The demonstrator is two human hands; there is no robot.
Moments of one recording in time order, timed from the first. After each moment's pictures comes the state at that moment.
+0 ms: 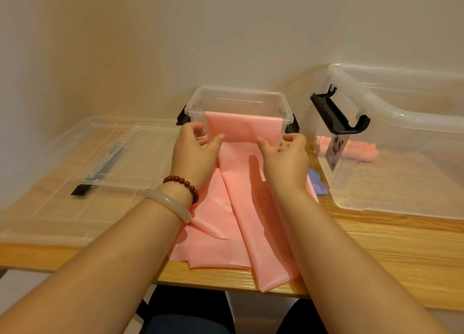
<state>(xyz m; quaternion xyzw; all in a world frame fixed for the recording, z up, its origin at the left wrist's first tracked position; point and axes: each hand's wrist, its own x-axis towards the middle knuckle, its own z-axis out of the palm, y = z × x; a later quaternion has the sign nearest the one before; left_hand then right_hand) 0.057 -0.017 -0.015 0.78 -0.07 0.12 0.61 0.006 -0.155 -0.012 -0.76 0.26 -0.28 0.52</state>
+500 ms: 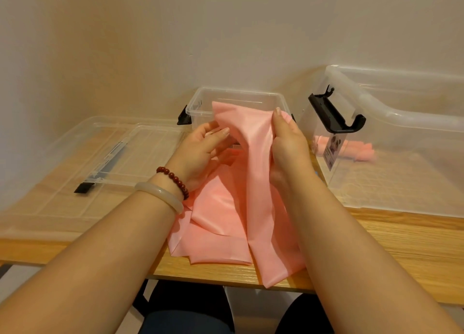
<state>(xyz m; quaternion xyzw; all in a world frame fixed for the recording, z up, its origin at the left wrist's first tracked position) 0.053 -0.011 -0.005 0.55 -0.15 -0.17 0.81 0.003 -0.147 0.020 -0.49 0.11 -0.21 0.84</state>
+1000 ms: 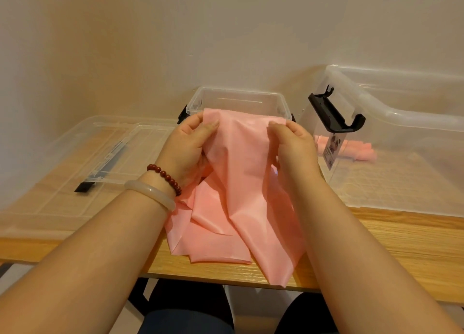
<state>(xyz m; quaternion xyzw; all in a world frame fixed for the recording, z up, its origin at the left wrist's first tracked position) 0.046 0.000 0.003 0.55 -0.16 -0.11 0.81 -0.009 -0.158 0.013 -0.60 0.14 -0.25 0.74</state>
